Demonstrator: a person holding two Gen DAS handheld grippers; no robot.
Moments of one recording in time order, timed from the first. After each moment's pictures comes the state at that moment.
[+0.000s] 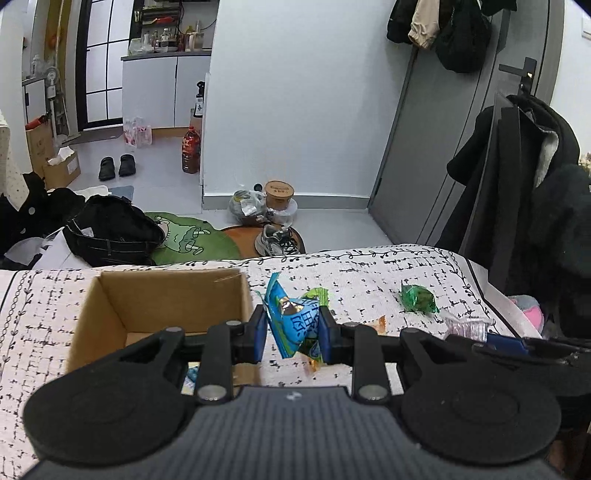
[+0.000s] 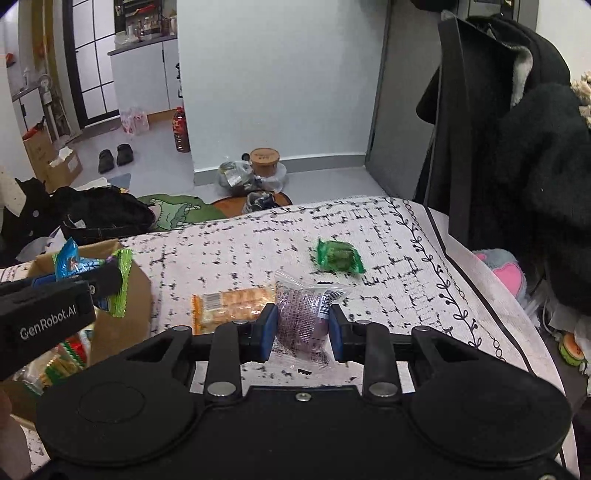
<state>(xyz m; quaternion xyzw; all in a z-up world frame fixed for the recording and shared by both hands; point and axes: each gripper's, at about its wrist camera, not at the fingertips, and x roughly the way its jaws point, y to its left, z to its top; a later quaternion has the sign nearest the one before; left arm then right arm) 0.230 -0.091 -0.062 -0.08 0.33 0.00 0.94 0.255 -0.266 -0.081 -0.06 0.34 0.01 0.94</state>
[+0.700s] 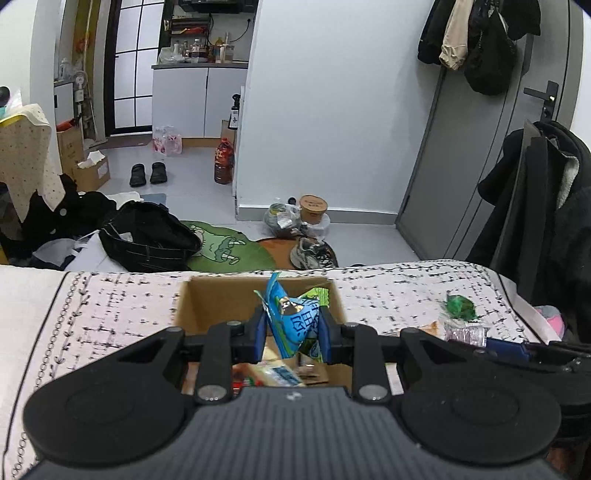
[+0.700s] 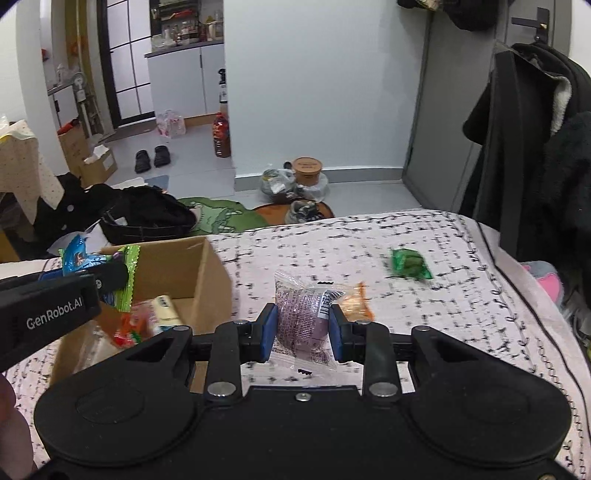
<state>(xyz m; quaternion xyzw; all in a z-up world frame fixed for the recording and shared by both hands) 0.201 -0.023 -0.052 -0.08 0.31 0.04 0.95 0.235 -0.200 -0.082 -0.06 0.33 0.06 0.94</state>
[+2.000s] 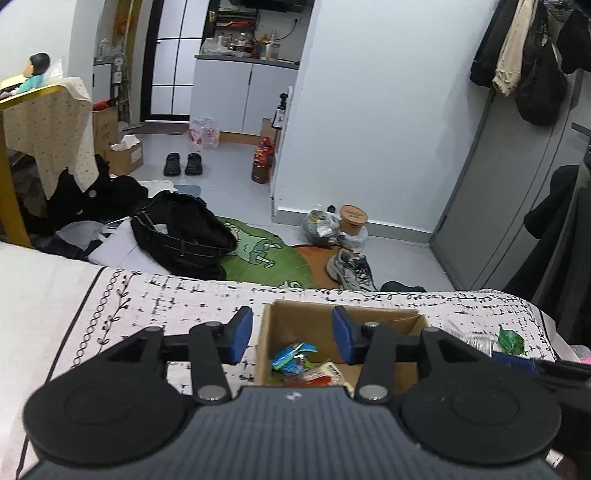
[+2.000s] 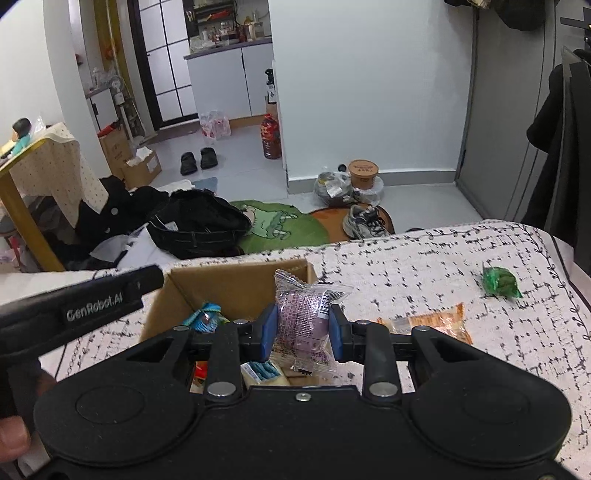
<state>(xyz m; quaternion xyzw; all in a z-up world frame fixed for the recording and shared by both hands) 0.220 0.049 -0.060 -0.12 0.31 0.09 0.94 0.258 -0.138 -0.084 -0.03 0.33 0.13 0.93</state>
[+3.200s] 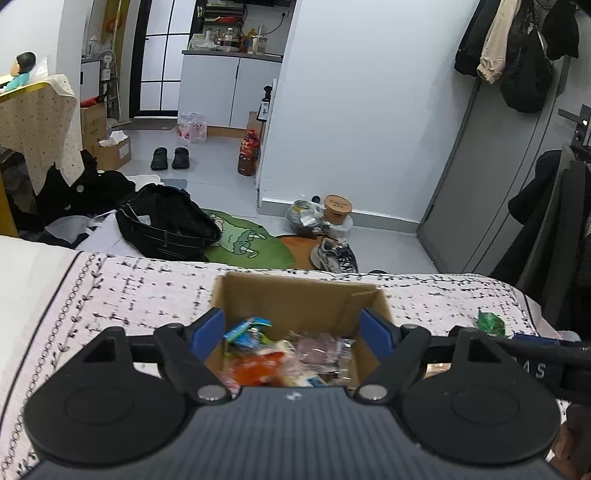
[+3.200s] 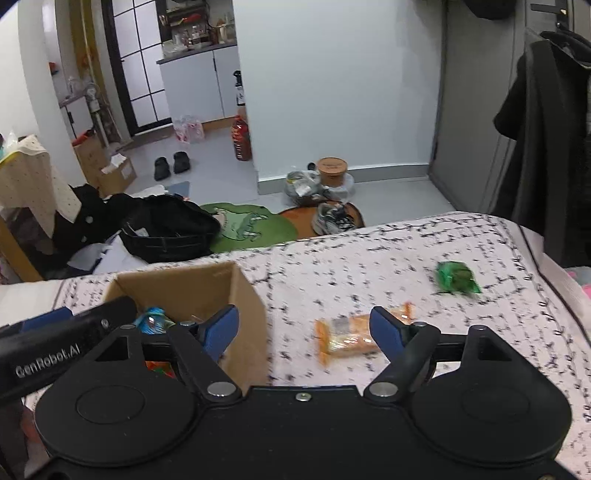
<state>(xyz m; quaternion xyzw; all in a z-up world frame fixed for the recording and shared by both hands) 0.217 0.005 -0.067 -0.12 0.31 0.07 0.94 0.265 -0.192 -0.085 -0.03 0.34 0.09 0.94</state>
